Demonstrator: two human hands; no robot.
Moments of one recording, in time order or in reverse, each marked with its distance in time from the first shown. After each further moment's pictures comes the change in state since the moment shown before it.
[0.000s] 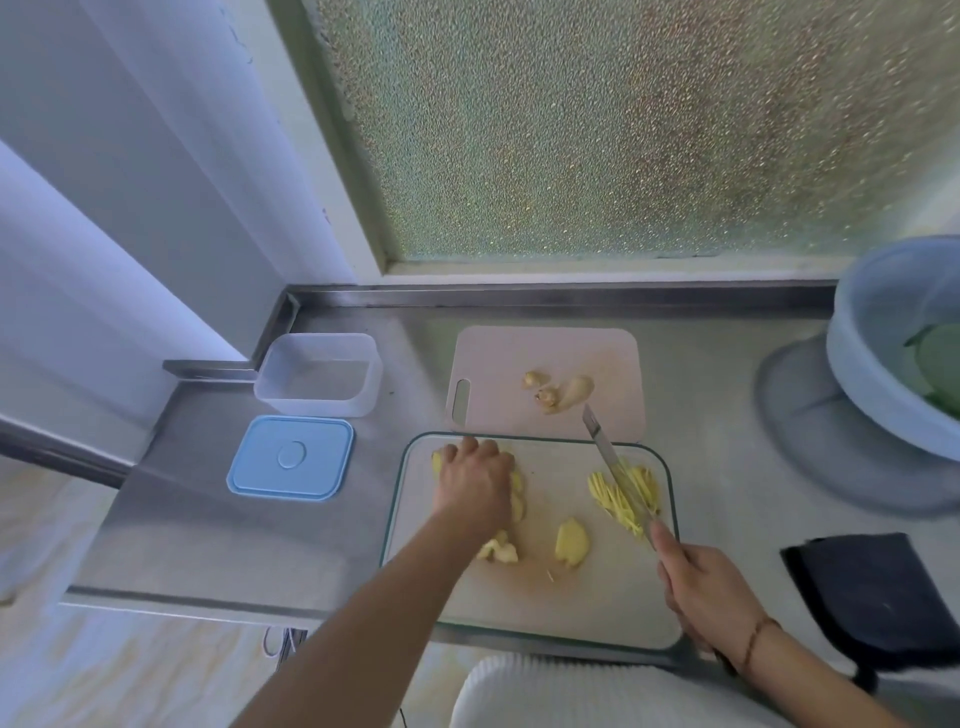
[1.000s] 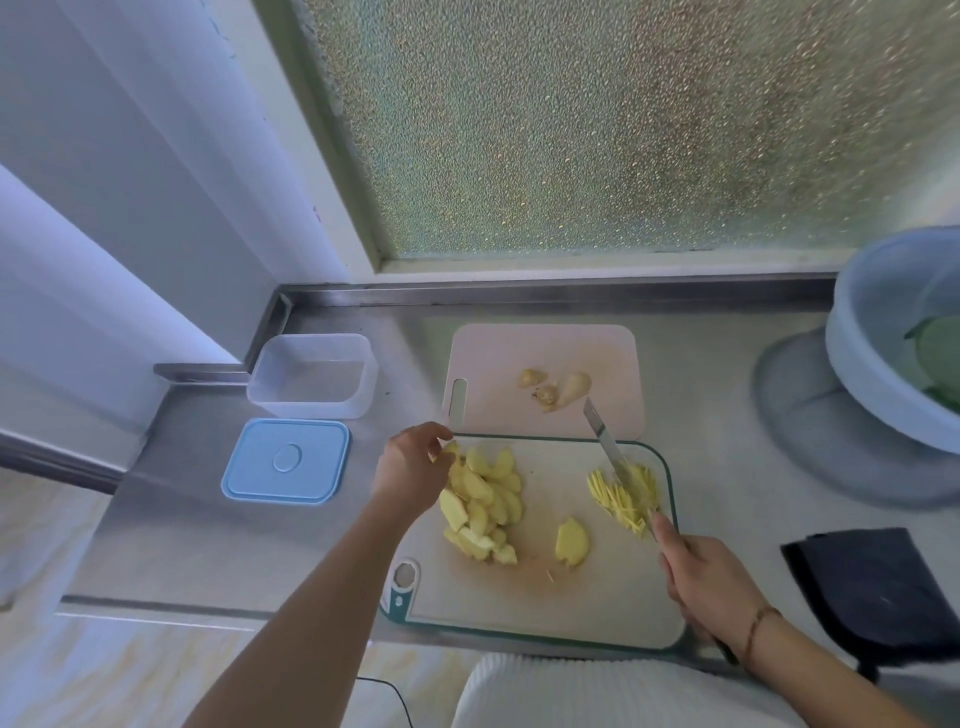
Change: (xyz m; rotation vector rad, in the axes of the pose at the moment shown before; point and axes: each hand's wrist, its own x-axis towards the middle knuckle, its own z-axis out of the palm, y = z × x) left_hand 0.004 -0.062 -0.027 -0.563 0.030 -0.416; right_hand 0.005 -0.006 -0.003 0.008 -0.004 0.038
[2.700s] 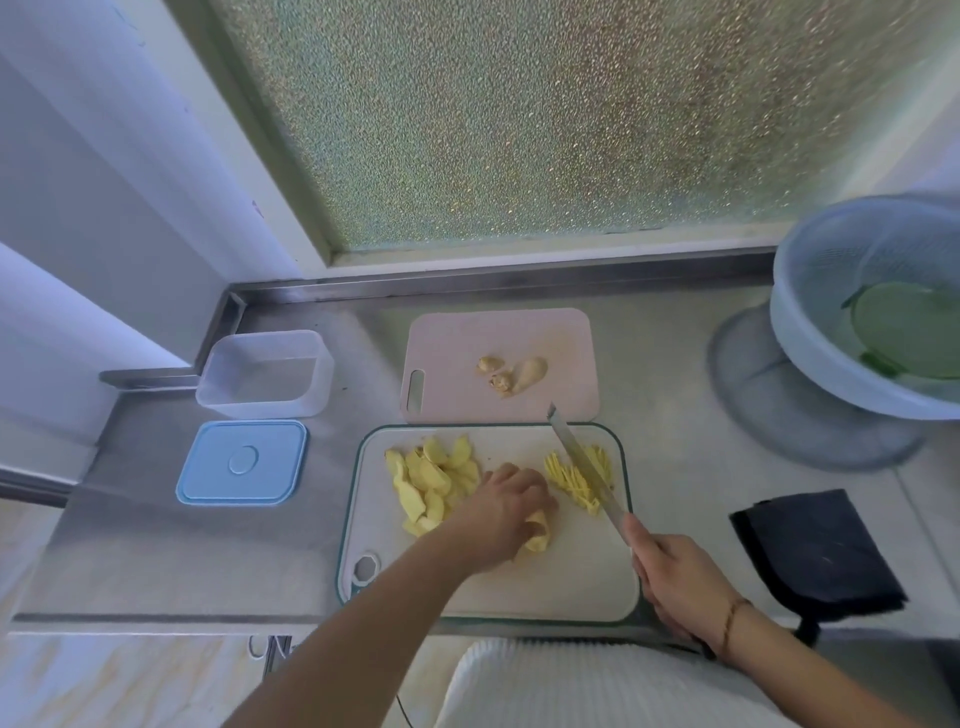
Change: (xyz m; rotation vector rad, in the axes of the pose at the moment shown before) left_hand -0.053 0.049 0.097 0.298 -0.406 0.811; right_hand -0.014 0.020 -0.018 -0.033 -0.075 0.016
